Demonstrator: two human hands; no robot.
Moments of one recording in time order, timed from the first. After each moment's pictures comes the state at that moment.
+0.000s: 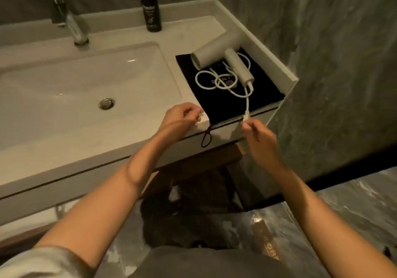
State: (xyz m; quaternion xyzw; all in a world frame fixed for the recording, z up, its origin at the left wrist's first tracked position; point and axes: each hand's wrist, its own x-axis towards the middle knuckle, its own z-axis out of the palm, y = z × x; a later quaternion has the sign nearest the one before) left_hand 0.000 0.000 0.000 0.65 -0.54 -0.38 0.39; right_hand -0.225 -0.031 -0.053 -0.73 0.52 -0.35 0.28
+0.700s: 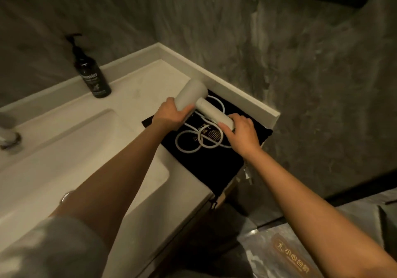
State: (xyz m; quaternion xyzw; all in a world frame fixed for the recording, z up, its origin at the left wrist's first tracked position) left_hand 0.040 -0.251 0.018 0.69 -0.65 -0.27 0.17; right_hand -0.164 -0.183 -0.021 -0.65 0.70 -0.27 0.14
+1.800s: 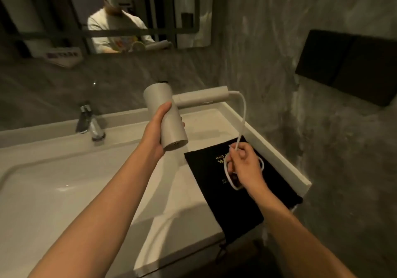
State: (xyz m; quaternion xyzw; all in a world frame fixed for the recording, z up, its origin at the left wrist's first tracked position) left_hand 0.110 -0.153 0.121 0.45 -0.19 -0.54 0.68; right_hand -0.113 -0.187 0.039 -0.57 0.42 -0.50 0.50
